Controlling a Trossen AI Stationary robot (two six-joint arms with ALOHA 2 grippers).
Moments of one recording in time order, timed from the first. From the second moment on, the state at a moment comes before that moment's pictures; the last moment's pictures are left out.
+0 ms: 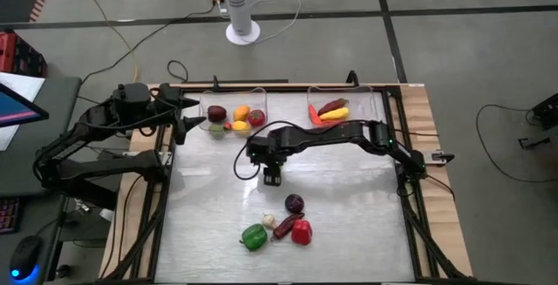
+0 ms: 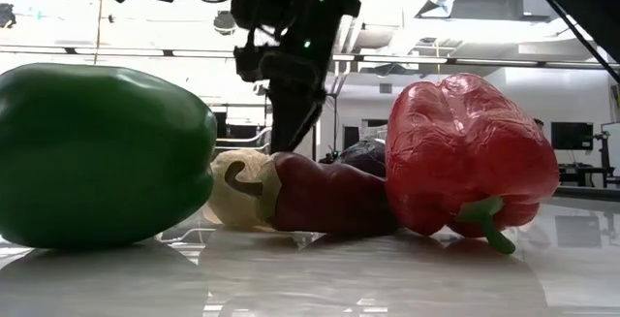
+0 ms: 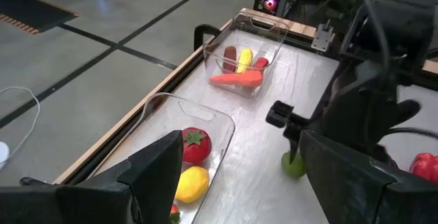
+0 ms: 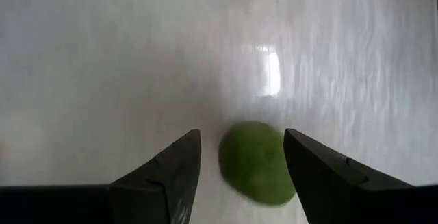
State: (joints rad) left arm 0.45 0.65 1.03 -0.80 0.01 -0.09; right arm -0.02 2.26 1.96 -0.94 0.00 0.04
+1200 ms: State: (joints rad) left arm 0.45 0.67 1.03 -0.80 0.02 -0.10; right arm -0.04 2.32 1.96 -1.00 0.00 -0.34
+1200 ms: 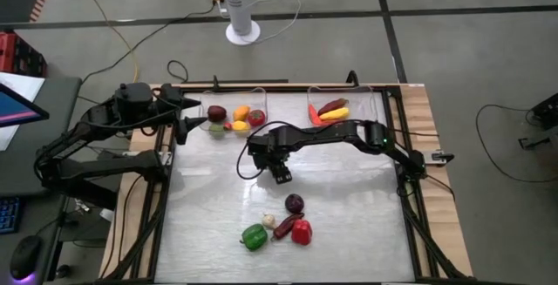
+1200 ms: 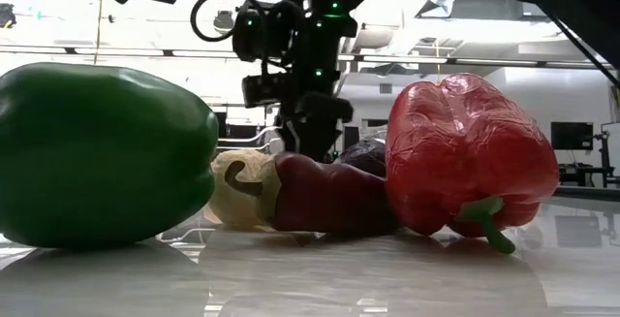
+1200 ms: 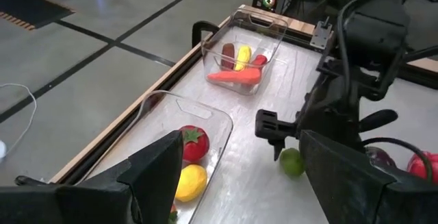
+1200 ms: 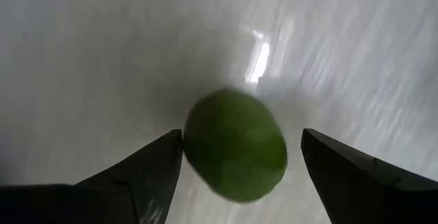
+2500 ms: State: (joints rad) left arm 0.38 0.78 1.03 -0.55 0.27 -0.24; right arm -0.28 2.33 2.31 -0.93 0.07 0.20
